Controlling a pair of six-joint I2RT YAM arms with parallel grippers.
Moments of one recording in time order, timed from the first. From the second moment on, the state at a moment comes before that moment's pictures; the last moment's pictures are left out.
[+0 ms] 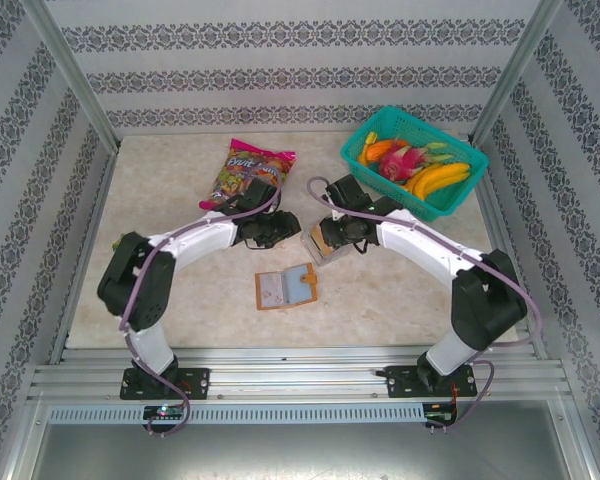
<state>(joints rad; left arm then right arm) -0.52 1.82 1.22 -0.35 0.26 -0.94 0.56 1.62 1.21 -0.67 0.01 0.26</state>
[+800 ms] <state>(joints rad) -0.52 2.00 1.29 -0.18 0.37 -1.08 0.59 1.82 1.30 -0.66 0.02 0.18</state>
